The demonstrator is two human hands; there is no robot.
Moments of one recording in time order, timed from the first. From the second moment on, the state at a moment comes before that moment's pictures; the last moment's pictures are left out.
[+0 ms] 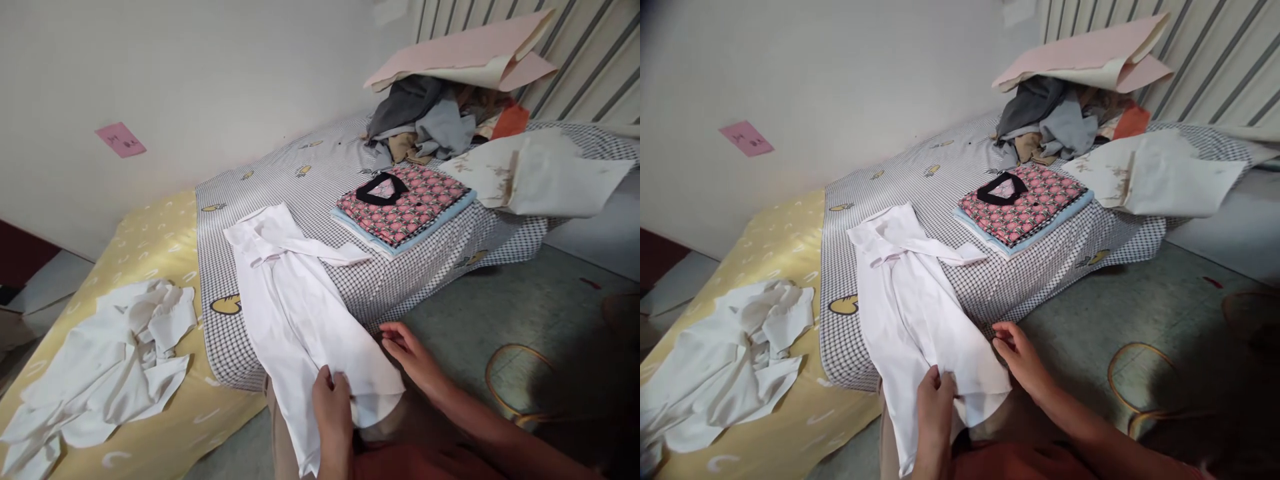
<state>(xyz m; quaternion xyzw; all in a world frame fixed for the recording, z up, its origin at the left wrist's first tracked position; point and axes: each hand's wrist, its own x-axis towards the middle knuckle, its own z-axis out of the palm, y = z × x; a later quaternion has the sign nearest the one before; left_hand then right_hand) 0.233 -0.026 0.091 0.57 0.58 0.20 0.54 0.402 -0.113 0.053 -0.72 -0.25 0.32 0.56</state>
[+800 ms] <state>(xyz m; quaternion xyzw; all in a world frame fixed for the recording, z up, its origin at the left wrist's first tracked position) 0.227 -0.027 0.058 0.45 0.54 0.20 0.69 0.376 -0.148 0.037 -0.73 -0.60 -0.01 0.34</state>
